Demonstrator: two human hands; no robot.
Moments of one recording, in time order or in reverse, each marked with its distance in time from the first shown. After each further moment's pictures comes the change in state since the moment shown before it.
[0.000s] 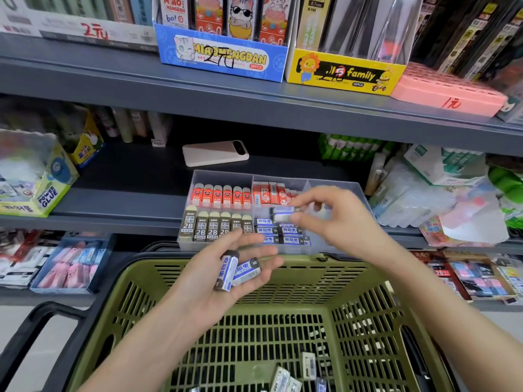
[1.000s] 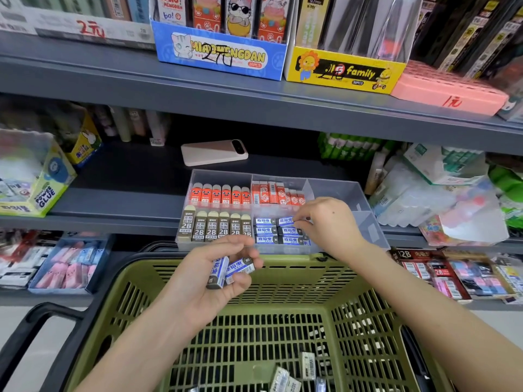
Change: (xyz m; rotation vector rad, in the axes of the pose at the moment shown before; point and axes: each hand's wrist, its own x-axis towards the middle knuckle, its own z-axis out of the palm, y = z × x) left_hand 0.001 0.002 -0.006 0.051 0.033 0.057; right_hand 0.021 0.057 0.033 -0.680 -0.015 -0.092
